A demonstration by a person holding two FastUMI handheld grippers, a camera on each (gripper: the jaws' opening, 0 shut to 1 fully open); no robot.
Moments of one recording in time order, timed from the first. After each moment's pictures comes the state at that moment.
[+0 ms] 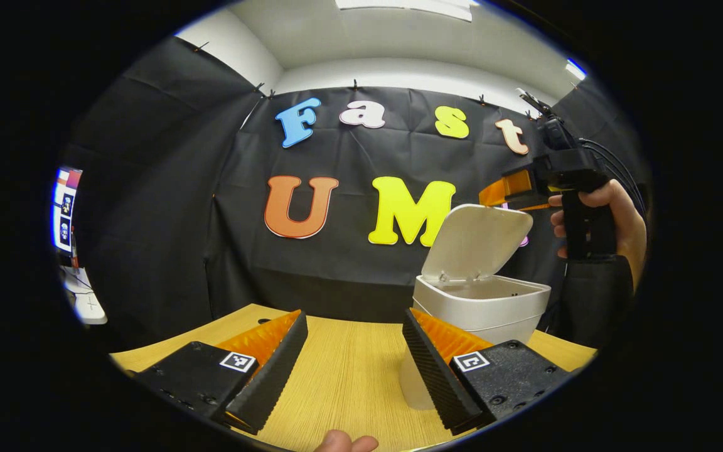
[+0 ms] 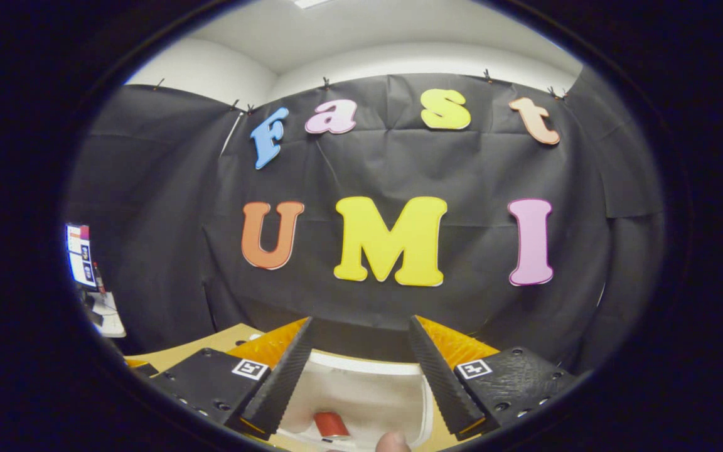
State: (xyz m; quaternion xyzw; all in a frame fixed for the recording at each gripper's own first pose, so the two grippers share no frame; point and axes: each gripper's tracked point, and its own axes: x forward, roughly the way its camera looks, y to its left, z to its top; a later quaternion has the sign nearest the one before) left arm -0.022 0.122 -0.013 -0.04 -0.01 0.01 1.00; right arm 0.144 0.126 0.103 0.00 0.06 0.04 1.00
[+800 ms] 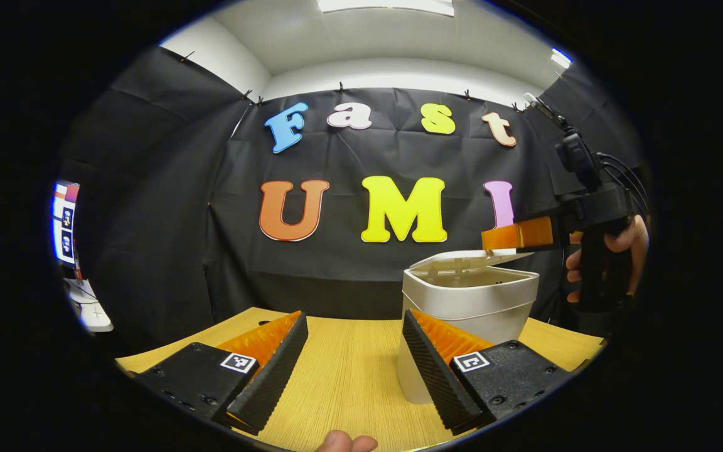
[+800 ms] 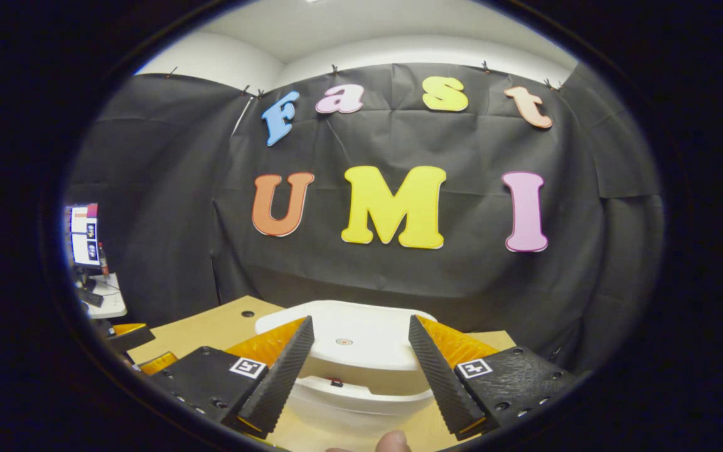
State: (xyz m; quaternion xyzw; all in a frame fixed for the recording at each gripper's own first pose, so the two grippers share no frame) left arm -0.039 0.107 -0.020 -0.02 -0.02 0.01 1.00; right arm 0.088 0.128 0.015 0.00 0.09 0.05 1.00
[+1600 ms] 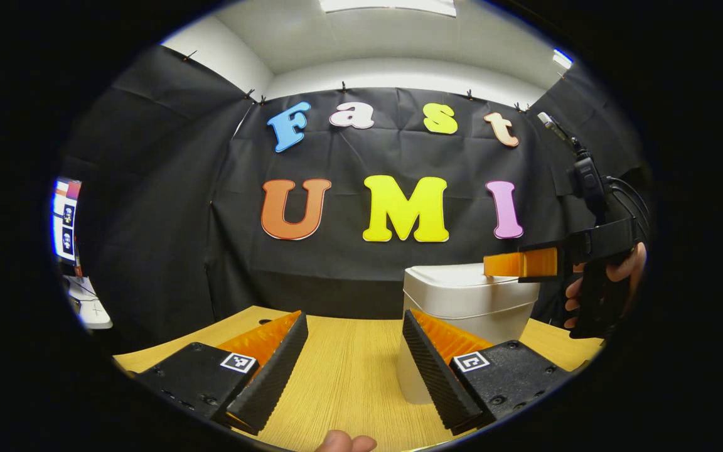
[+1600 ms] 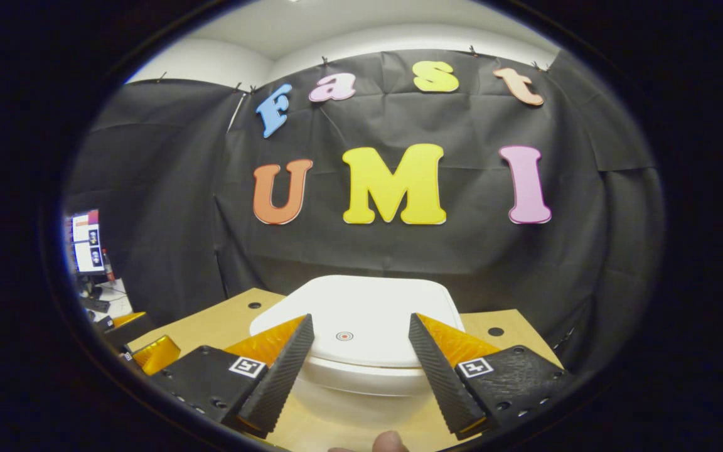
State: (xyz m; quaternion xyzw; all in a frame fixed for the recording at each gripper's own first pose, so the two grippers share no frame) left arm -0.034 0.104 -0.023 -0.02 -0.01 0.01 1.00; right arm 0.083 0.130 -0.018 0.03 0.11 0.05 0.99
